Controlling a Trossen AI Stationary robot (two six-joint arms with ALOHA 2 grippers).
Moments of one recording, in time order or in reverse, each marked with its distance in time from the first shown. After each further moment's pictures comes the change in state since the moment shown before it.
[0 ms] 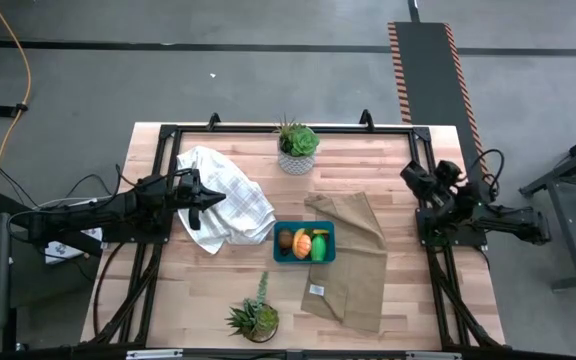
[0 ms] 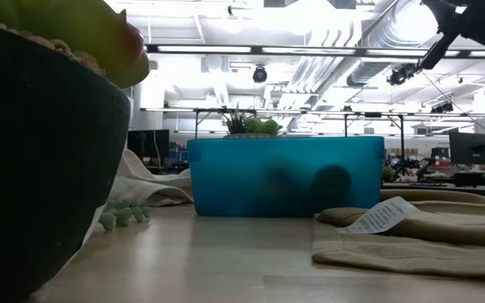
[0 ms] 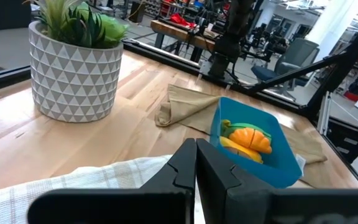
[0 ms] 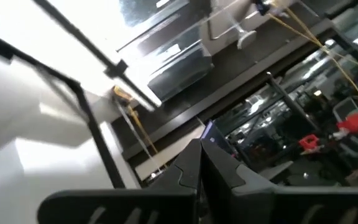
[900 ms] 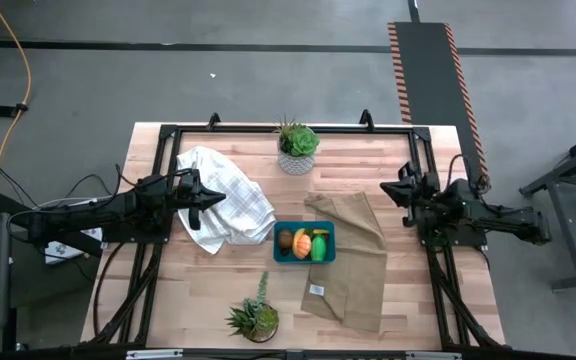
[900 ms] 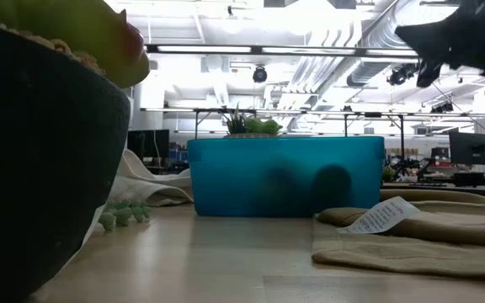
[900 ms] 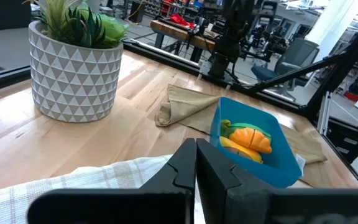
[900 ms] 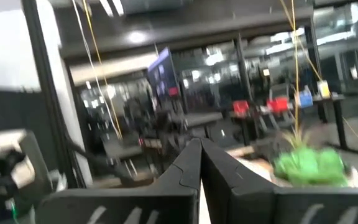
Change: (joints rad) left arm 0.000 0.000 0.000 0.000 0.000 0.000; right arm 0.000 0.000 -0.004 -0.309 -0.037 -0.459
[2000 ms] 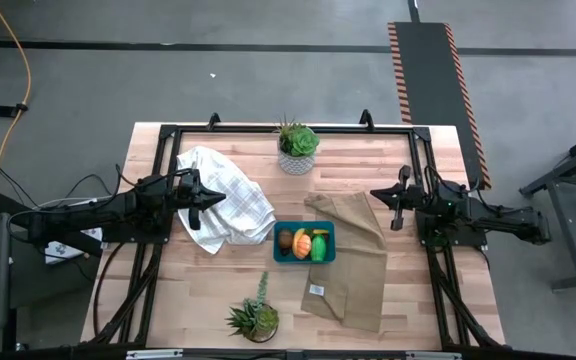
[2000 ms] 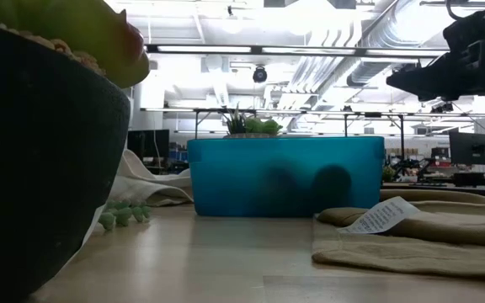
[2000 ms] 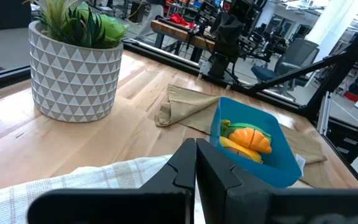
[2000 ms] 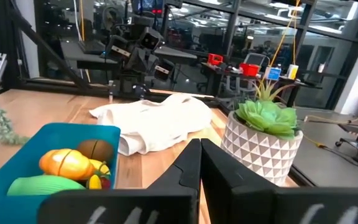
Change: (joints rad) left arm 0.000 0.000 0.000 0.000 0.000 0.000; right arm 0.000 0.000 -0.001 -0.314 0.055 -0.382
